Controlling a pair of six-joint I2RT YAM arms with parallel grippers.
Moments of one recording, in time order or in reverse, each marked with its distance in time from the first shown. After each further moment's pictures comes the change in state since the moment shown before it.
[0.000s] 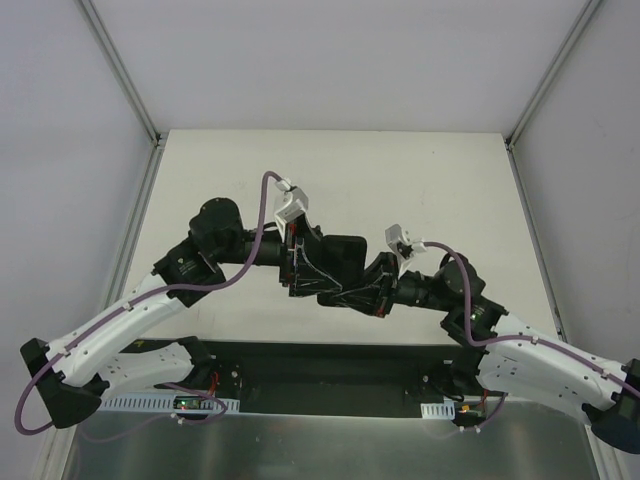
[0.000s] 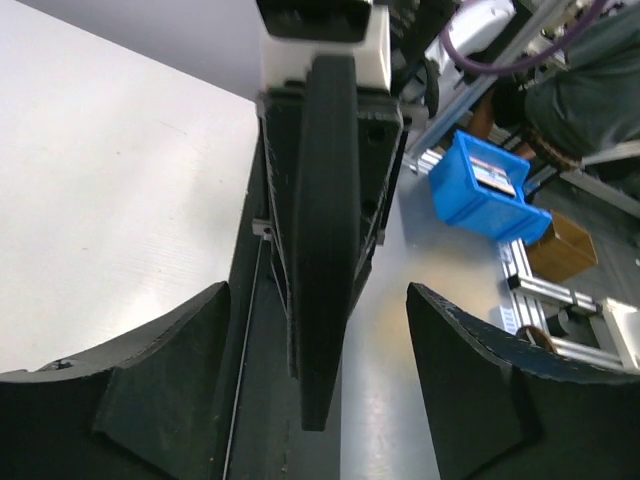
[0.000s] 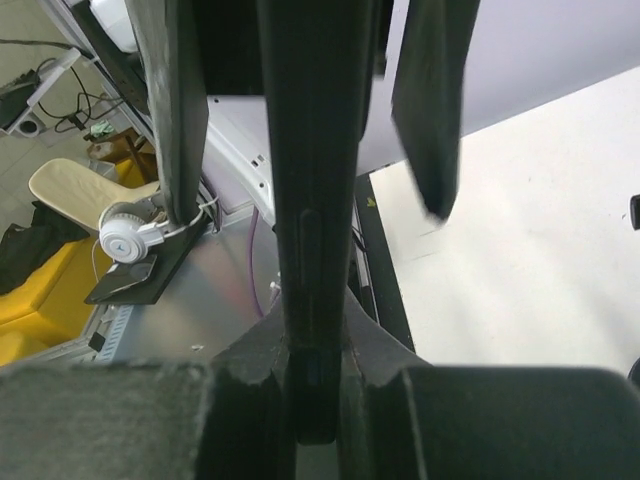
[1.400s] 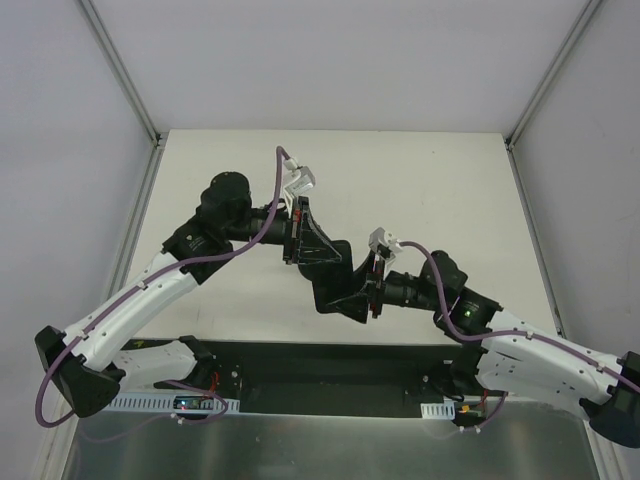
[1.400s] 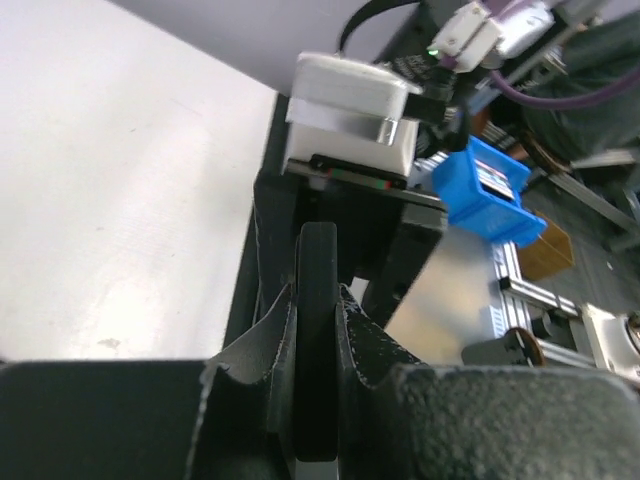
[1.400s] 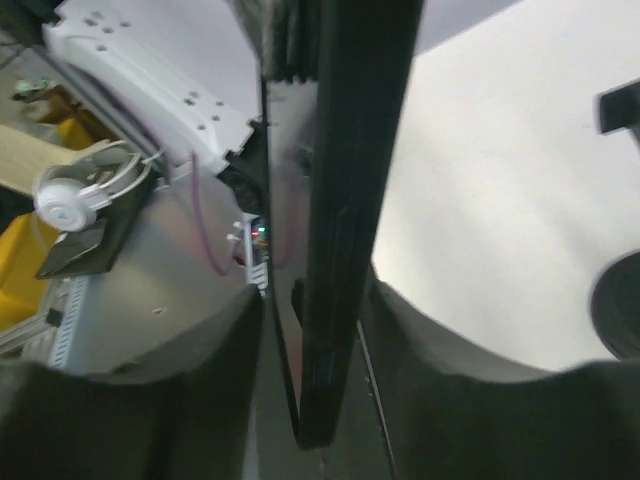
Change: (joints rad) left arm 0.137 0.146 0.127 -0.040 0.172 -0.029; right arm 0.010 0.051 0.011 -0.169 0.027 -0.063
